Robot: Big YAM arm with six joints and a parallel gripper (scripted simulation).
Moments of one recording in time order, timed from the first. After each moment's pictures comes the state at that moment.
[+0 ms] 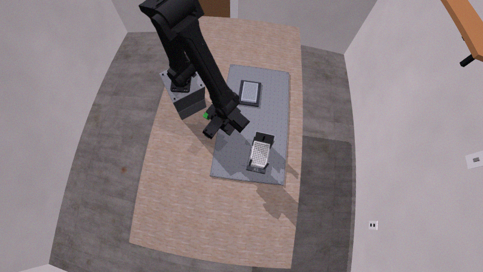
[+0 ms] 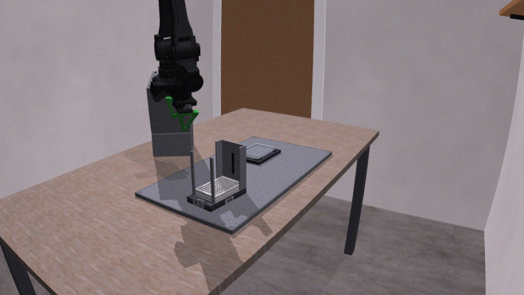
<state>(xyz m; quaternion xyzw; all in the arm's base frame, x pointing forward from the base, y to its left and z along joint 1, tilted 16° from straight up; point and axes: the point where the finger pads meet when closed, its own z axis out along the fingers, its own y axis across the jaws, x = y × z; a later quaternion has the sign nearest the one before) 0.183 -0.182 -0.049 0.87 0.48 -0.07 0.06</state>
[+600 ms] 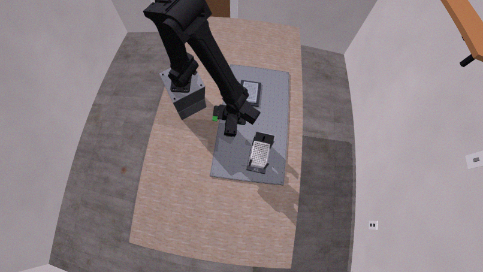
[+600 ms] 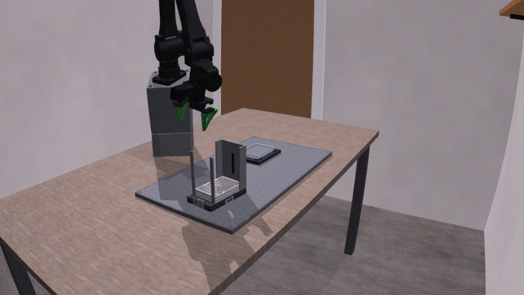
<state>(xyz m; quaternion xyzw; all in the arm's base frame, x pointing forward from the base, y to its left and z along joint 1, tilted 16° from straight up) 0.221 -0.161 -0.054 0.72 0.69 -0.08 0.05</state>
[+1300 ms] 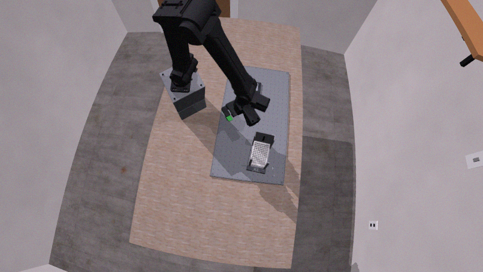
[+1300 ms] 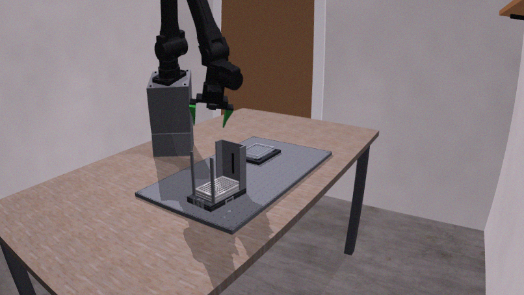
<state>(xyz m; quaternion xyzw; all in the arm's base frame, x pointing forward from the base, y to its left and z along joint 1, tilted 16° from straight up) 0.262 -0.125 -0.062 0.48 0.87 -0.10 0.04</state>
